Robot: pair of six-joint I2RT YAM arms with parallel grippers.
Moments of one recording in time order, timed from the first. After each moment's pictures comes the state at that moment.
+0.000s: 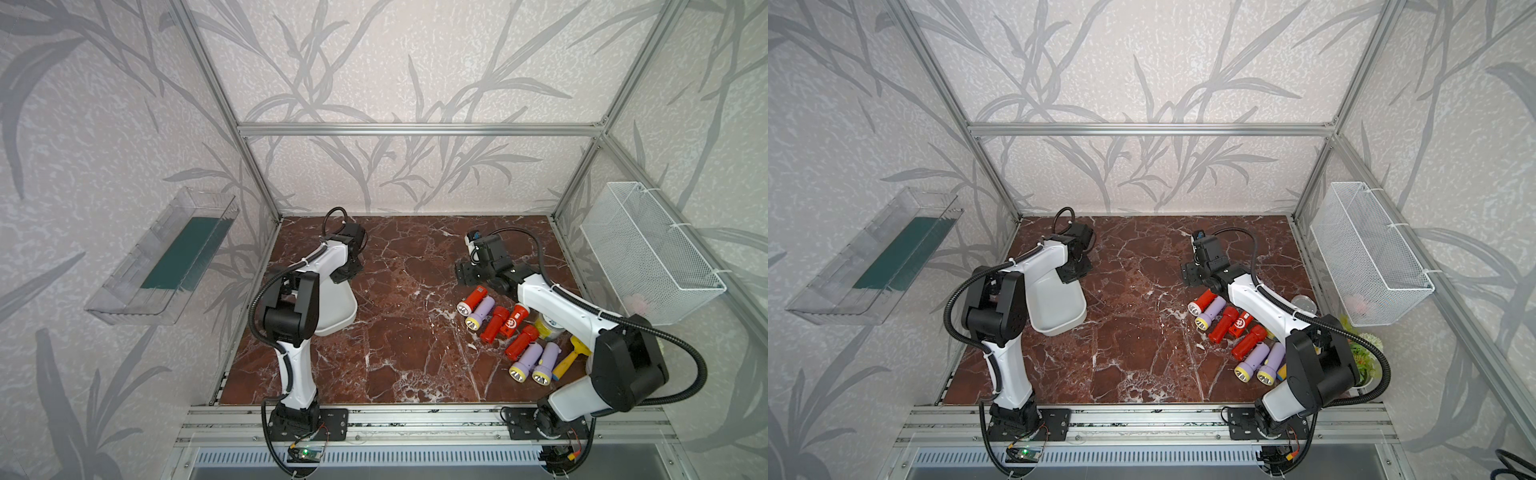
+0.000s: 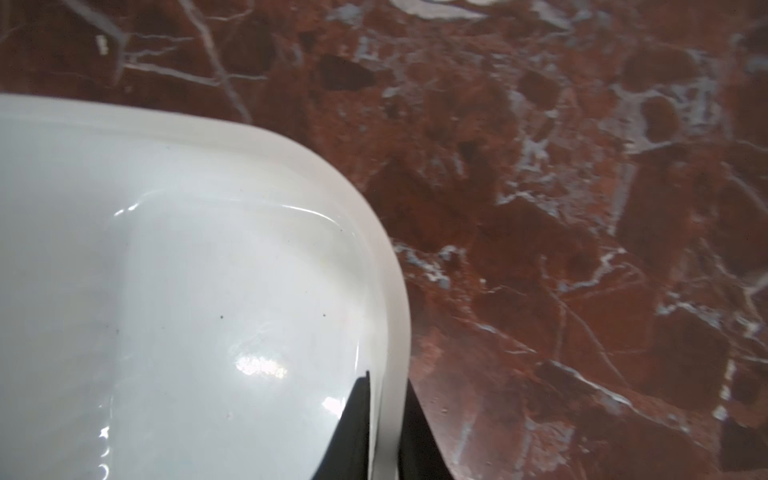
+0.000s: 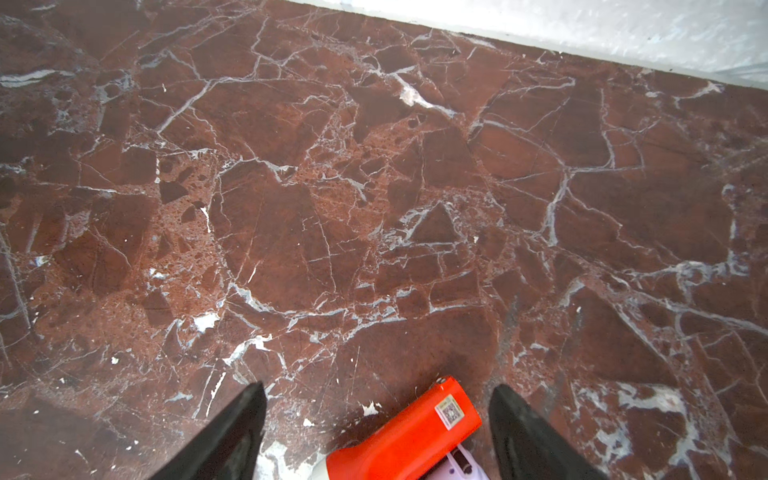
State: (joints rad) left arm -0.24 2.01 1.51 -0.81 -0.30 -0.78; right arm 0.45 1.51 1.07 -0.36 0.15 0.17
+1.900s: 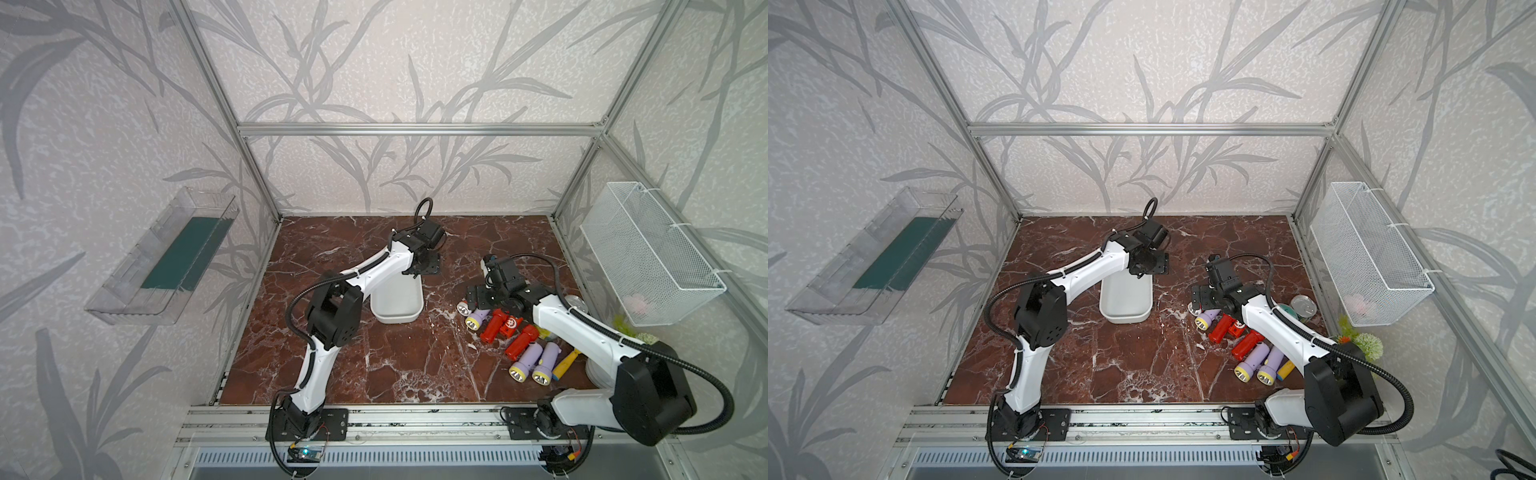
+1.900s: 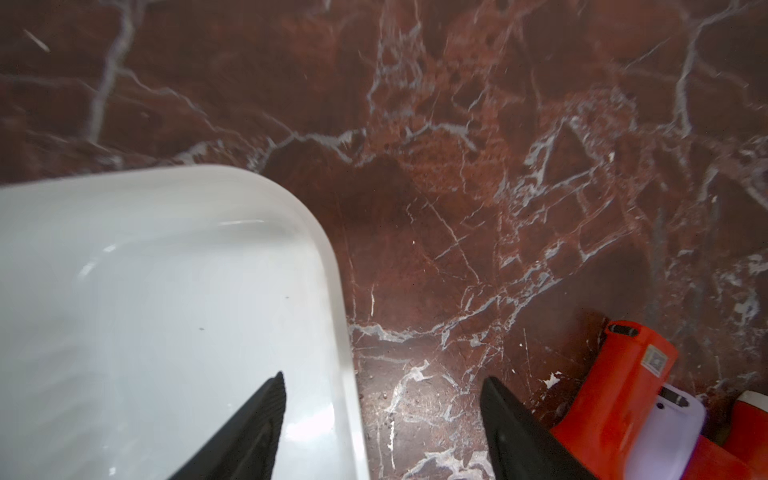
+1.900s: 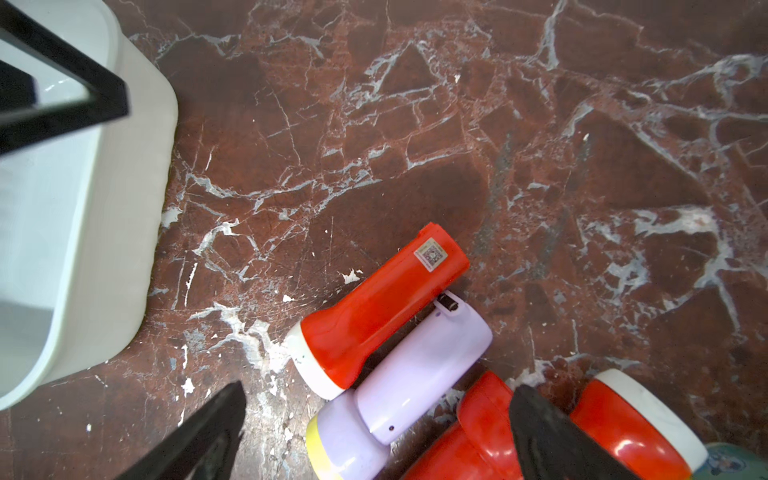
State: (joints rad) left arm -0.65 2.10 1.87 -0.83 -0.15 -0.58; right arm 0.43 1.34 0.87 -0.48 0.10 0.32
